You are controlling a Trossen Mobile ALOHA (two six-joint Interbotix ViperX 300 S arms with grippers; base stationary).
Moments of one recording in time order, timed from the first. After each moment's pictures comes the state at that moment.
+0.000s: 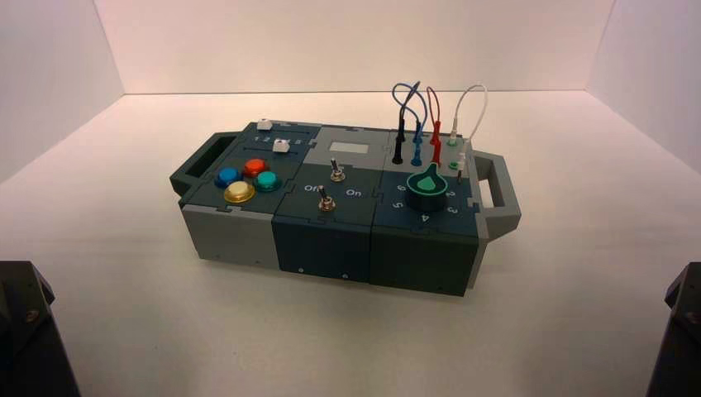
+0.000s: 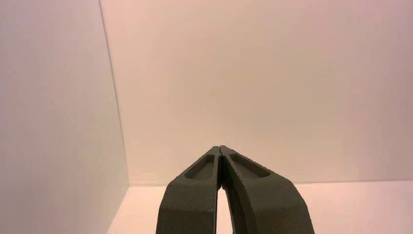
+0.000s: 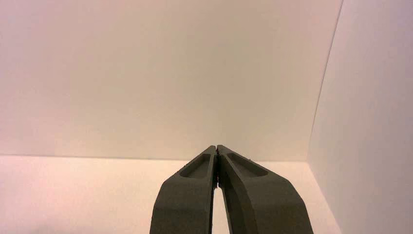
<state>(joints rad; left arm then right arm) 0.00 -1.01 1.18 -0.01 -0.18 0.03 0.04 -0.95 1.17 0.00 -0.14 0.00</state>
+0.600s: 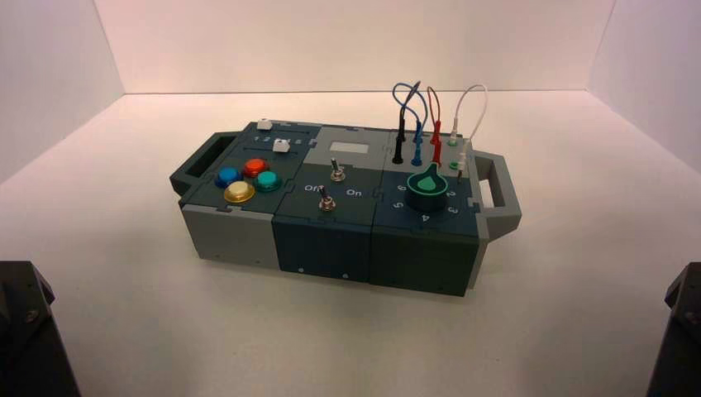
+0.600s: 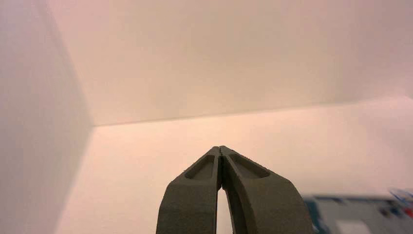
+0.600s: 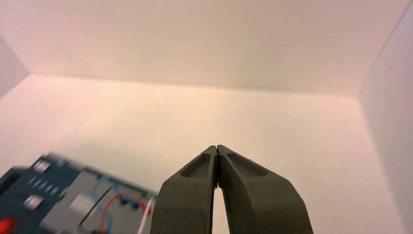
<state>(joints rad) -0.19 -0.97 1.09 -0.03 0.23 0.03 0.18 -0.84 1.07 0.06 0.23 0.01</state>
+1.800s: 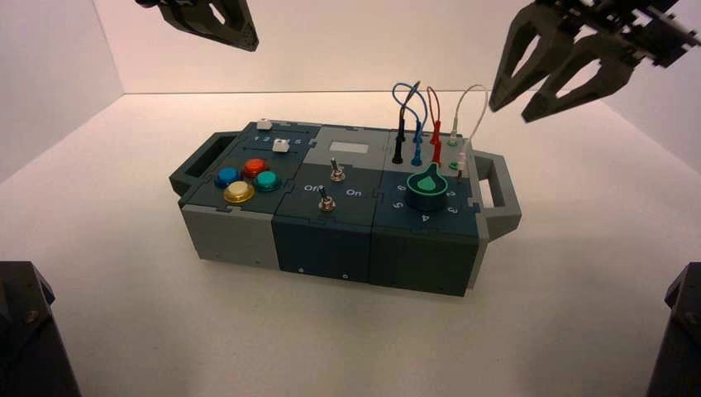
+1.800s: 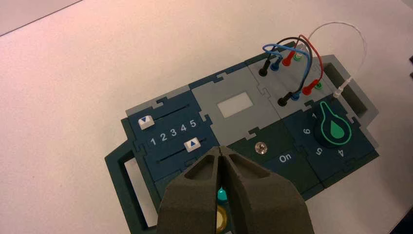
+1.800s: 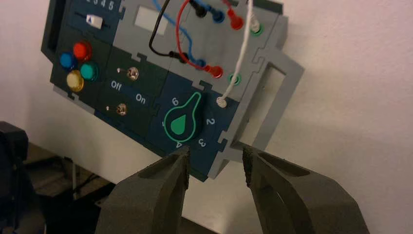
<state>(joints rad) -0.65 -0.57 1.01 -0.05 0.37 0.01 0.39 -0.57 1.03 0.40 0.76 -0.01</state>
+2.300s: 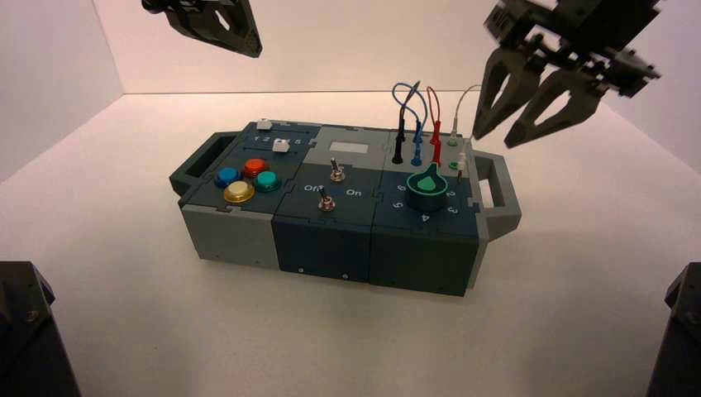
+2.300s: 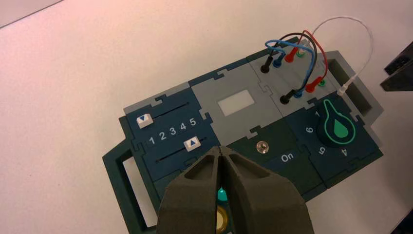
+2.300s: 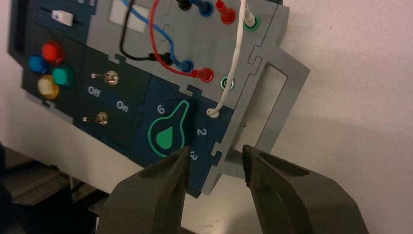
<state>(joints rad) -0.65 -0.53 1.00 -0.05 0.37 0.01 0.41 -0.40 1.03 0.41 0.65 -0.01</state>
